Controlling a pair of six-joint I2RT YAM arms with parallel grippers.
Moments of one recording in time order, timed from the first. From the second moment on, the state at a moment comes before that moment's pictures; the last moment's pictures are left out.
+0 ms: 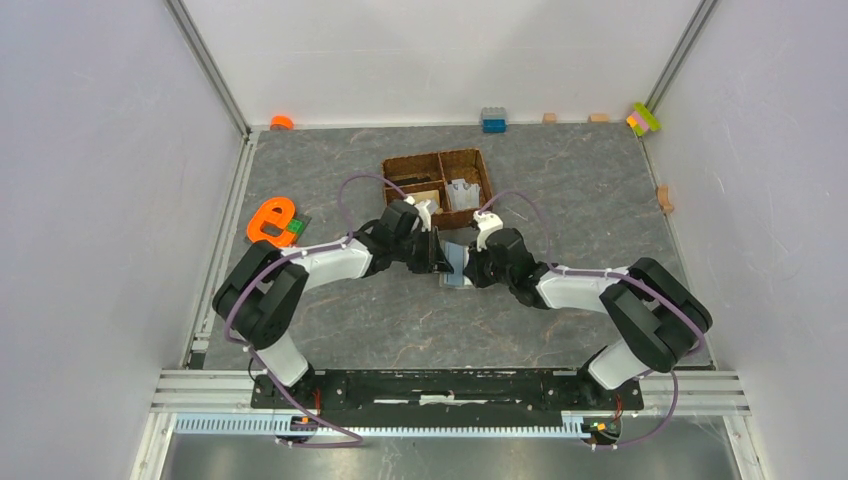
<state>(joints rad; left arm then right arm) -0.67 1.68 0.89 0.03 0.41 -0.65 0.69 1.54 0.57 0.31 -0.02 0.32</state>
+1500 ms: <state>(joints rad) -0.65 1.63 0.80 0.16 0.50 -0.68 0.62 1.51 0.55 0.33 -0.17 0.34</state>
